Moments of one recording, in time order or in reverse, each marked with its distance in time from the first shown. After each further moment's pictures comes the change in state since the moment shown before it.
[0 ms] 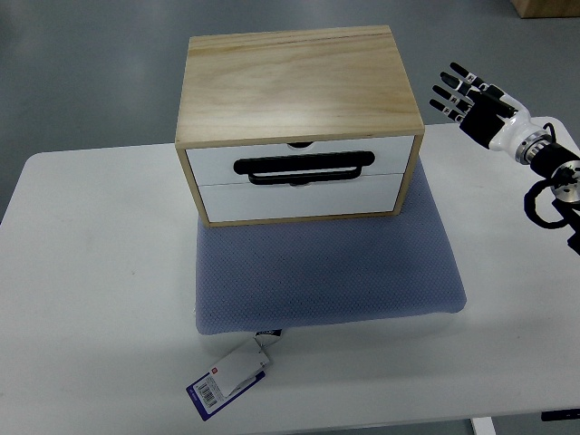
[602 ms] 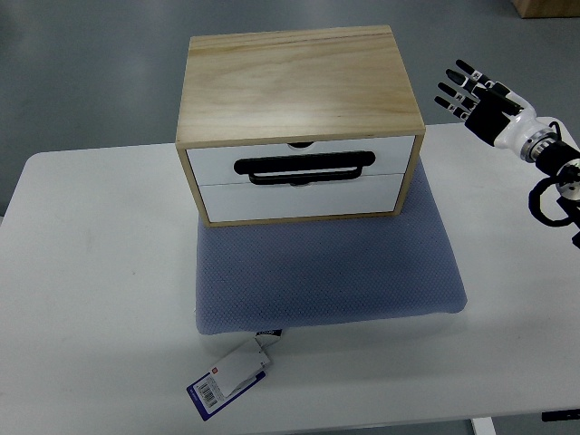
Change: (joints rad) left arm 0.004 0.000 0.000 0.002 0.000 0.000 0.001; right arm 0.001 -0.023 0.011 0.000 0.009 -0.004 -0.005
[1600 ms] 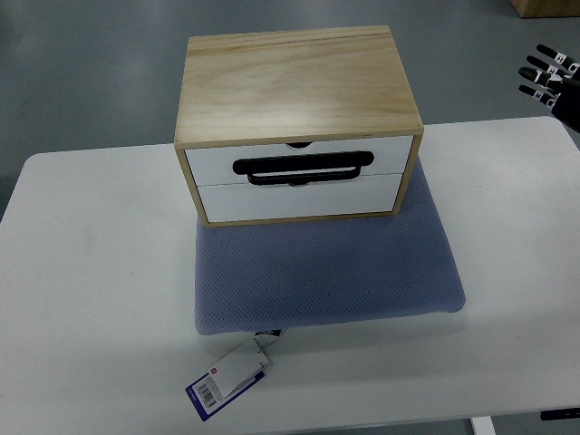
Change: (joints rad) left arm -0.001 0.000 -0.001 0.000 0.000 0.000 0.000; right arm -0.001 -0.204 -0.016 -0.007 -0.243 -0.015 0.073
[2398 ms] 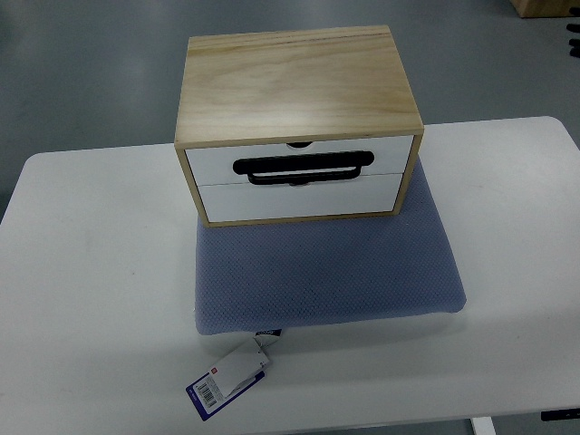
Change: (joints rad) left arm 0.001 0.000 0.000 0.000 0.000 0.000 0.000; right arm 0.032 -0.301 -0.013 0.209 -0.226 0.172 0.111
